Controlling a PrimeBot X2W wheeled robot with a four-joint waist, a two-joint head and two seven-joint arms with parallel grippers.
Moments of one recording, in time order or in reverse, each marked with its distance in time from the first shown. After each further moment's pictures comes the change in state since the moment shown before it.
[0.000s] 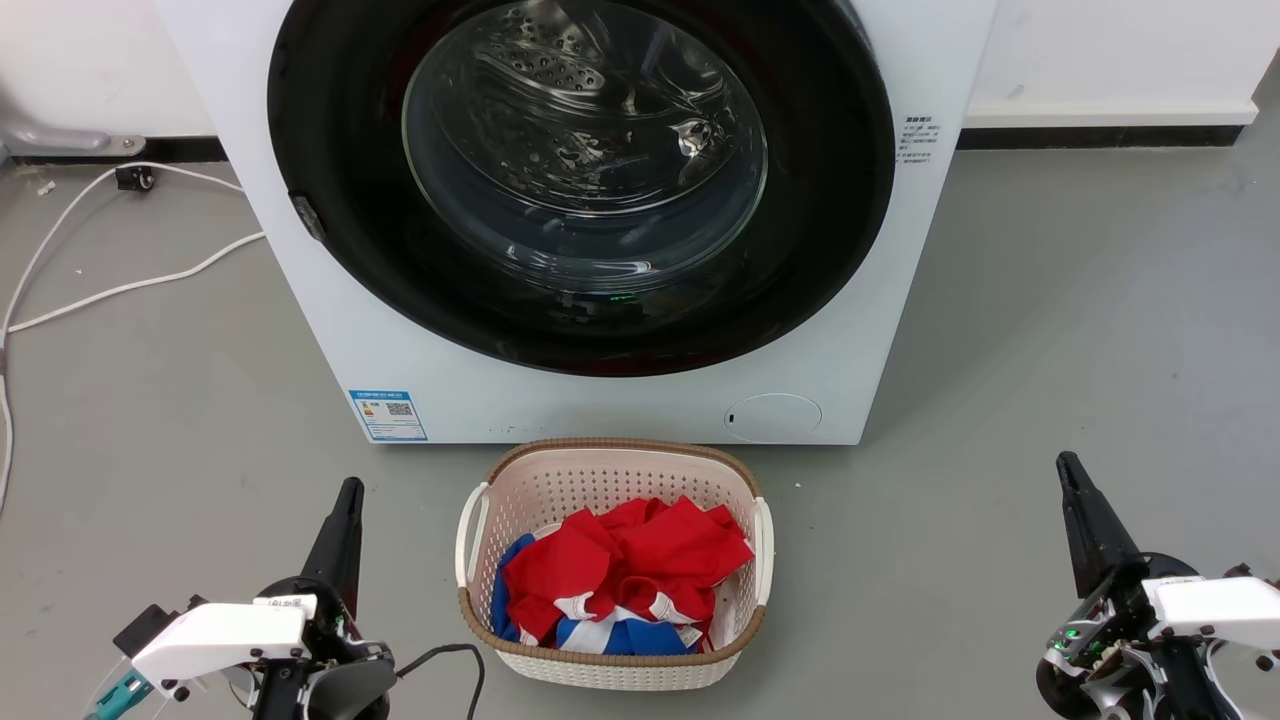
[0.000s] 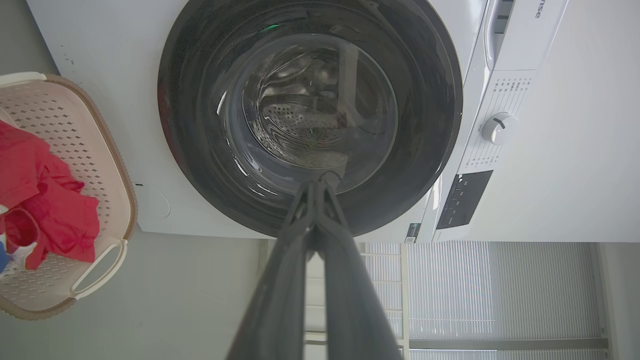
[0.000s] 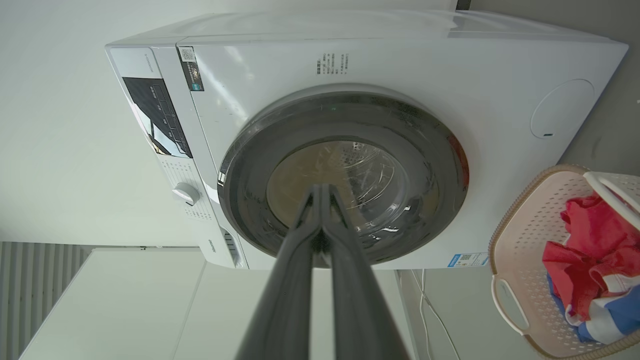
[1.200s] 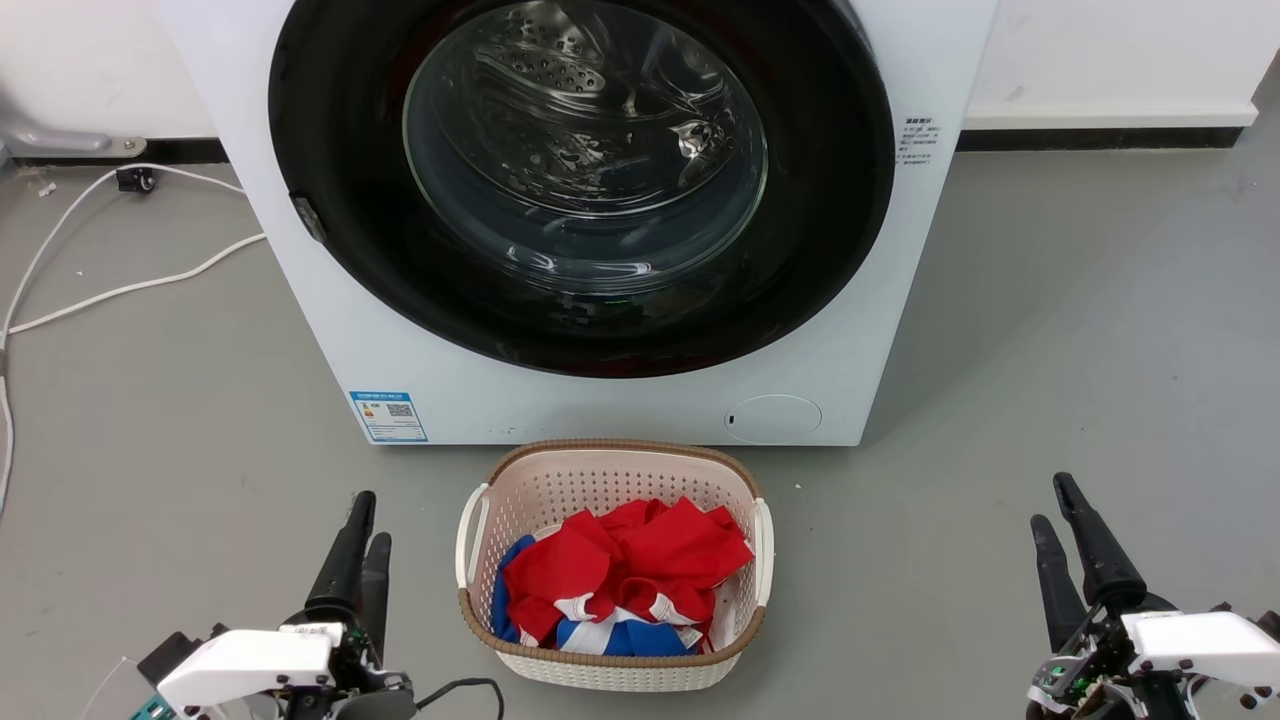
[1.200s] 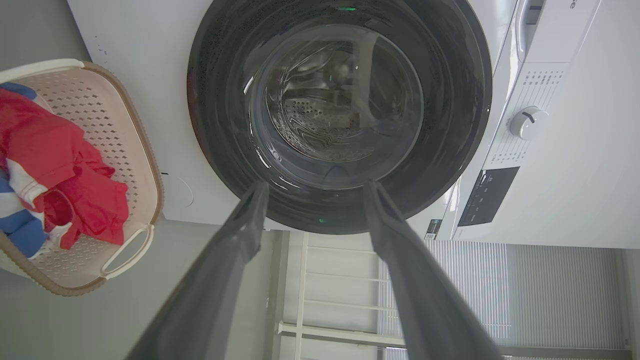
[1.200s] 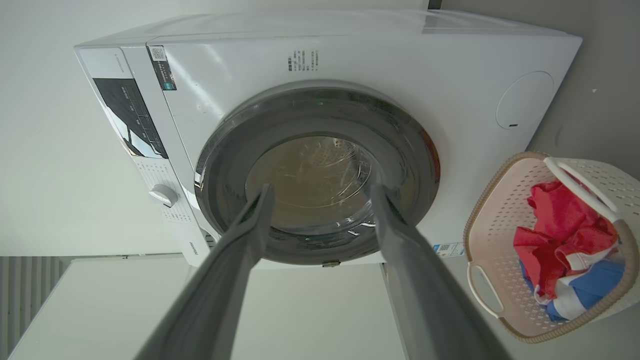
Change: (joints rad) left arm 0.041 -0.006 -0.027 0.022 0.004 0.001 -0.019; right arm 0.047 0.008 0.018 0.020 -0.007 0.000 -0.018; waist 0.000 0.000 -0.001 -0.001
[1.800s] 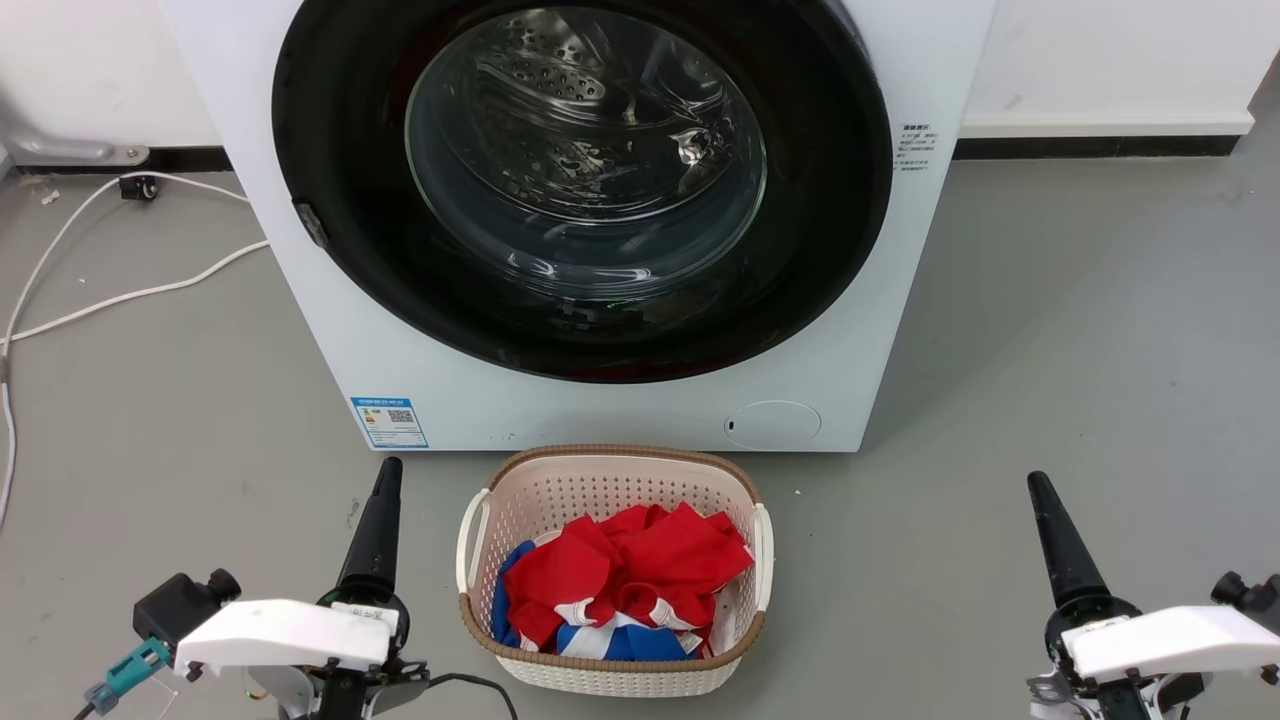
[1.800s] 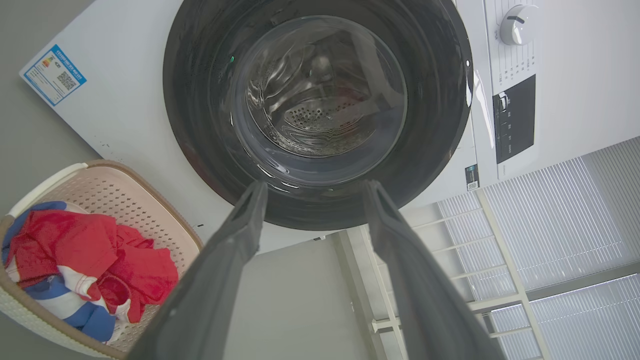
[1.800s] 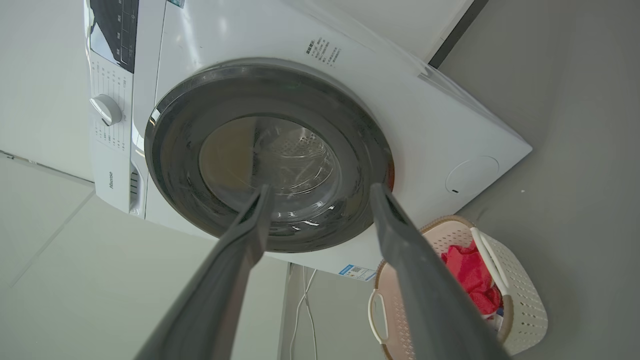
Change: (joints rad) left arm 0.000 0.012 -0.070 -0.103 0.372 0.000 -0.091; right arm 0.040 -0.001 0.038 -0.093 -0.445 0.000 -0.078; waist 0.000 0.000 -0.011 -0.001
